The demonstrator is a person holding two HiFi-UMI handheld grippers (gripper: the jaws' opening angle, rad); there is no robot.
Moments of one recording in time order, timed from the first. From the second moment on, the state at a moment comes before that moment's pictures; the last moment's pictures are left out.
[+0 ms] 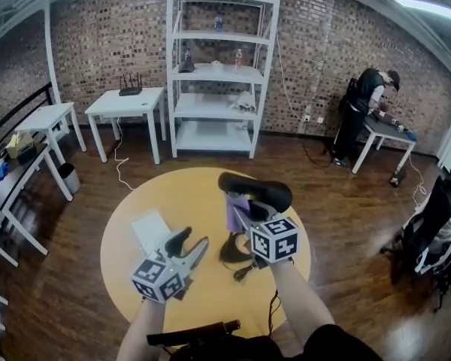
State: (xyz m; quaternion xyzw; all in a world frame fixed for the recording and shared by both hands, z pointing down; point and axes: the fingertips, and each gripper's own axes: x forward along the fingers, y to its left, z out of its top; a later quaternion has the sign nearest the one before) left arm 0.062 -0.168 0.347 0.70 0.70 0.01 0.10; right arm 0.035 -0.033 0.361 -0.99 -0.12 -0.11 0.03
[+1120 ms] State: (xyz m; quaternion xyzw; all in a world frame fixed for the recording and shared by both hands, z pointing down) left arm 0.056 -0.165 0.350 0.70 0.70 0.00 0.13; right arm 0.040 -0.043 0.353 -0.99 -0.10 -0.10 0.03
